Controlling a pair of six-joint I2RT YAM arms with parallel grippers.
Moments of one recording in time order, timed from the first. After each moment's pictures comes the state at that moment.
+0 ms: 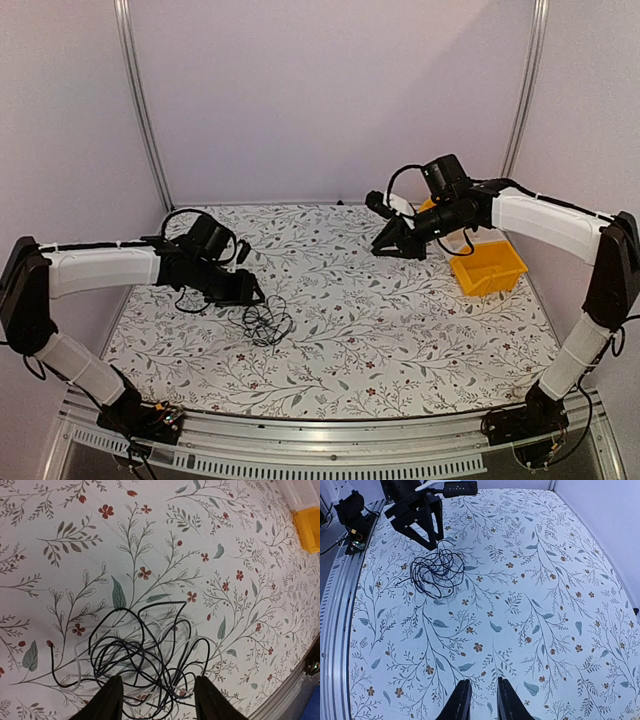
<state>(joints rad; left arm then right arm) -0.59 1.48 0.89 -0.39 0.18 -0.50 0.53 1.67 1.39 -0.56 -0.62 -0.60</state>
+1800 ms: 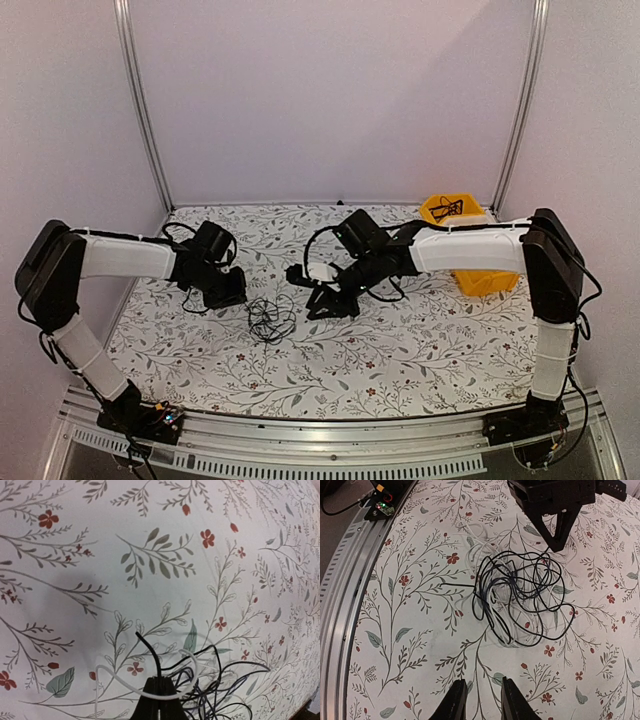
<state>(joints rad) -0.49 1.64 0.88 -0.32 0.08 -0.75 0.90 1.98 1.46 -0.39 -0.54 -0.59</state>
